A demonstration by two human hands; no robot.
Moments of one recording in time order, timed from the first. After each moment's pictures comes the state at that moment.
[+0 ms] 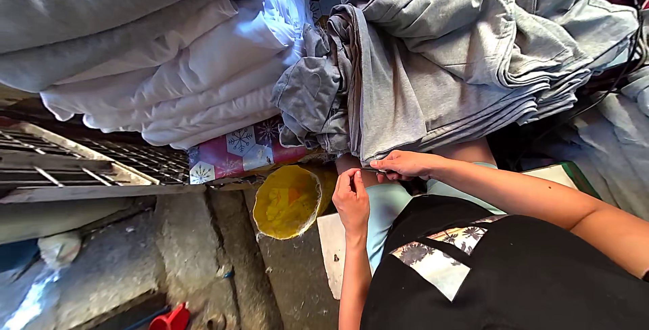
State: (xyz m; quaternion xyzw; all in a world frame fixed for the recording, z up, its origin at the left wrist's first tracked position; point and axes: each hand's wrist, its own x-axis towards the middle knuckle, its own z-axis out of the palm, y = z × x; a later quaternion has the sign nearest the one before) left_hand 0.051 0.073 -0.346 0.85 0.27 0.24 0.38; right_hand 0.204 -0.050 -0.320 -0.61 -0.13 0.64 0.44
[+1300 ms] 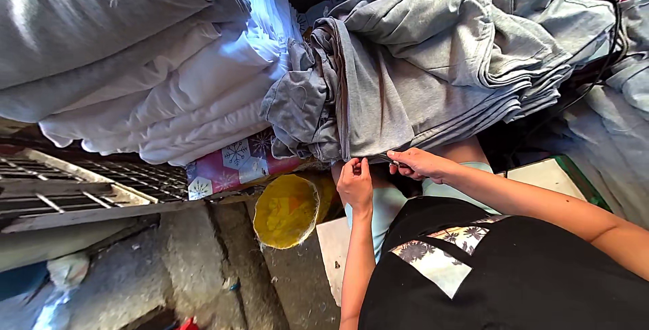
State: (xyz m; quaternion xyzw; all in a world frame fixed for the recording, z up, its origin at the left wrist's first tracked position) left_hand 0.104 0.058 -0.384 0.87 0.32 0.25 0.29; right_hand 0.209 -0.100 -0.331 -0.60 -0.02 0.58 0.55
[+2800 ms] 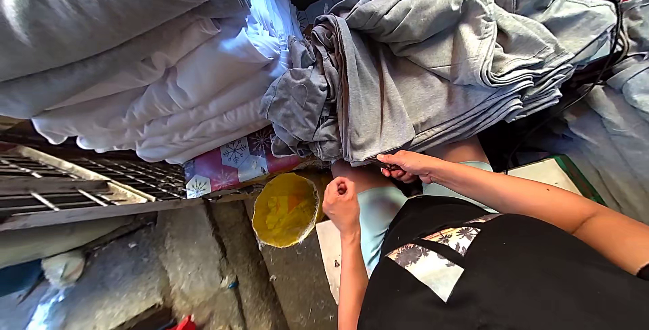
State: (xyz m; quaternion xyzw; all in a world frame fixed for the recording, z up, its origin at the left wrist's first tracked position) left_hand 0.053 0.080 -0.365 0.87 0.36 0.21 0.27; right_hand 0.207 -0.077 -0.339 -0.55 0.00 0.64 0.53
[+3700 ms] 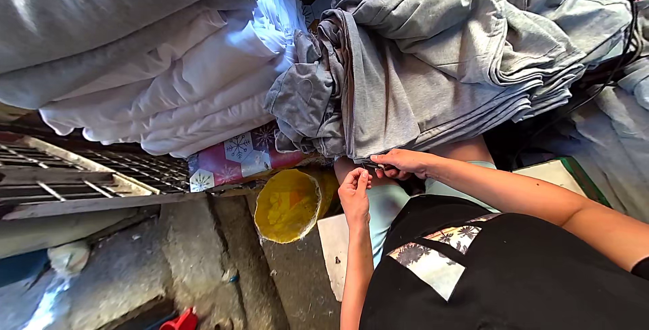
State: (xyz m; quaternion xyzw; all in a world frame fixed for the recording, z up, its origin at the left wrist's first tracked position) left_hand 0.069 0.060 -0.341 0.61 0.36 0.13 0.69; right_hand 0.210 -0.058 -0.344 -0.56 -0.06 0.66 0.50
